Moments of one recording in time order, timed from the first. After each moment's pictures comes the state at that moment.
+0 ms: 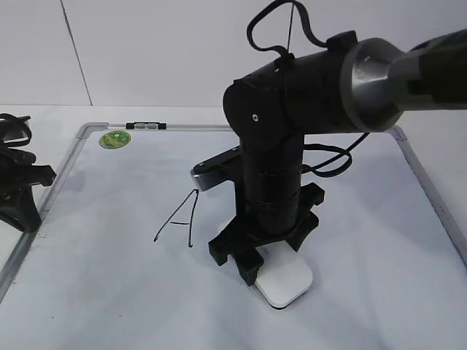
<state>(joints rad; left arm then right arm) -0.02 1.92 -1.18 -0.25 0.91 0.09 0.71 2.01 -1.44 -0.05 1.13 0.12</state>
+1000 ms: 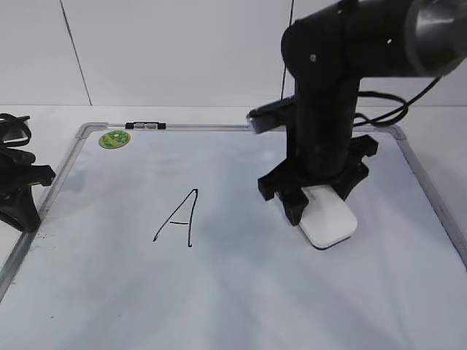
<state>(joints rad) -0.02 1.92 -1.18 -0.25 0.91 0.09 0.56 1.95 -1.51 -0.15 1.20 0.18</state>
